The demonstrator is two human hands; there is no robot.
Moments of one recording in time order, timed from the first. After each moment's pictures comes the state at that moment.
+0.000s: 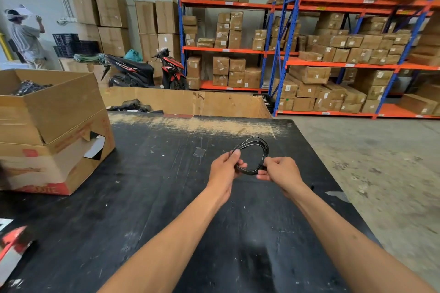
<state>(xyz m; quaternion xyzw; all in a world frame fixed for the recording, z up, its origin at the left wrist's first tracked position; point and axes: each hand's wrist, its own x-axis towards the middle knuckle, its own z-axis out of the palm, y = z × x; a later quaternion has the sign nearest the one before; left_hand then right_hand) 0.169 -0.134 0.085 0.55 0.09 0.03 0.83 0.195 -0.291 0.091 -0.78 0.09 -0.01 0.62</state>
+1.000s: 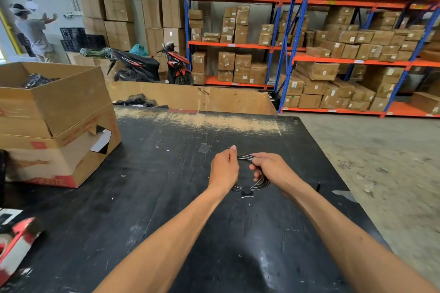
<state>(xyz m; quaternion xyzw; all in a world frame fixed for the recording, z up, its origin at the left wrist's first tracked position) 0.166 -0.118 0.083 0.81 0.06 0.16 0.56 0.166 -0.260 0.119 -0.81 -0.07 0.08 0.58</state>
